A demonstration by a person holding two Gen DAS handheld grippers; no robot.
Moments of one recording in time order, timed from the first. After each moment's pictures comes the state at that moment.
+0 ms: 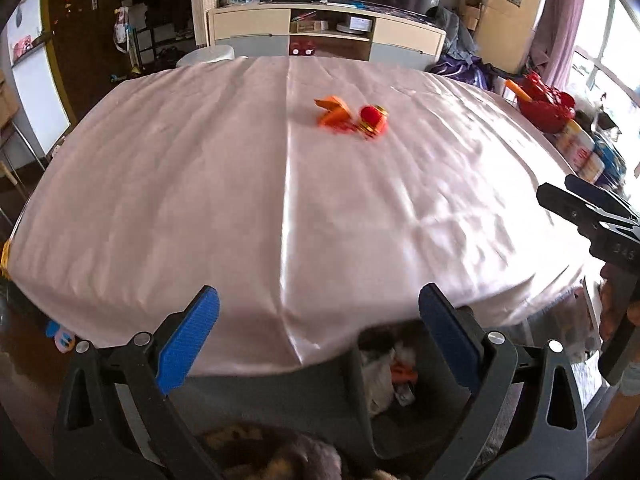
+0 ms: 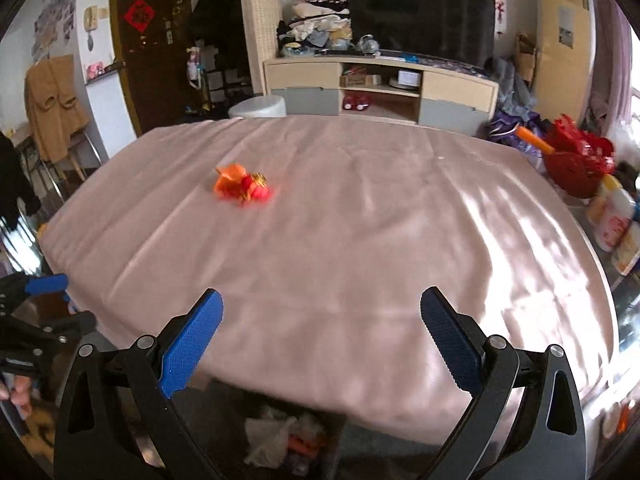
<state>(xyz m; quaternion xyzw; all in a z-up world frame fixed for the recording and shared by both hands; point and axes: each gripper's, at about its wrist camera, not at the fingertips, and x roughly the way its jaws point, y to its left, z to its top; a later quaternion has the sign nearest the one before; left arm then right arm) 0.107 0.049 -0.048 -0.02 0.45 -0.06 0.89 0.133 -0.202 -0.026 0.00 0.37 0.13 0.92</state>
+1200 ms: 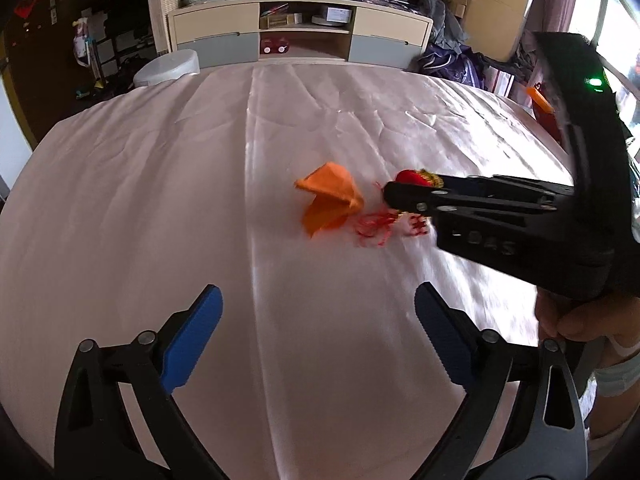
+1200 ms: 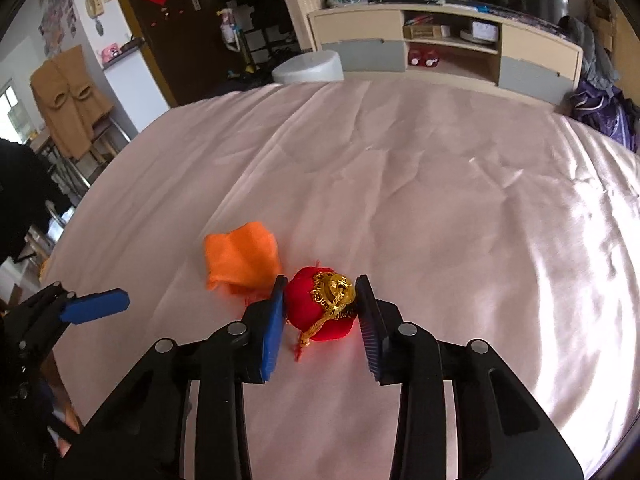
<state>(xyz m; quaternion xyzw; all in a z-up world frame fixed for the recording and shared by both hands) 0.273 0.029 -0.070 0.01 0.46 -0.11 0.88 0.308 -0.117 -0.068 0.02 0.44 0.21 0.87</state>
